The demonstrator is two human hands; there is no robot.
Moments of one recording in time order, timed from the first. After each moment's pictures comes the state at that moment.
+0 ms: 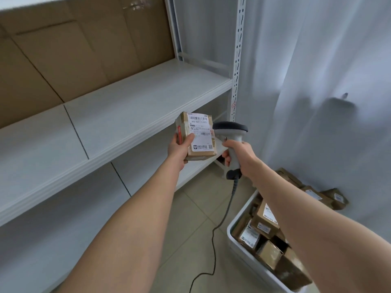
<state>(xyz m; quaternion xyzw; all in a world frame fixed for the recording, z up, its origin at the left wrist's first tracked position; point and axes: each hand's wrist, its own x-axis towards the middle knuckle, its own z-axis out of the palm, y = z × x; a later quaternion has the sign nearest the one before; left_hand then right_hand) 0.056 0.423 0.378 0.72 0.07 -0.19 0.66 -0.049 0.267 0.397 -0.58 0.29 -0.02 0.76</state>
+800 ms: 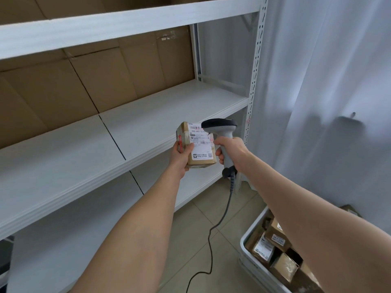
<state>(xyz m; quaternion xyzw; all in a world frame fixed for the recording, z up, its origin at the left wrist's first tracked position) 0.044 0.516 0.406 0.67 0.04 -0.17 0.72 -0.051 0.372 0.473 -0.64 0.23 -0.02 0.73</state>
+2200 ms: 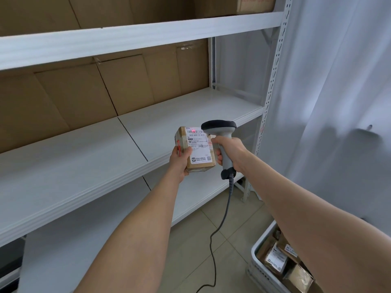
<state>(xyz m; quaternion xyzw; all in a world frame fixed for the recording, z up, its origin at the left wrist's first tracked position) 0.054 0.591 0.423 0.65 0.06 -0.17 0.74 -0.025 0.445 0.493 -0.64 0.23 0.00 0.74</state>
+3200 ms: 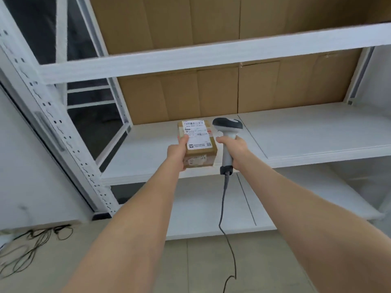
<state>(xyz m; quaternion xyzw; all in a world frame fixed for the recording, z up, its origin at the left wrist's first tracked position) -0.036 0.940 0.507 0.66 0.30 0.06 0.68 -0.009 0.777 0.510 -0.68 0.04 0.10 0.73</state>
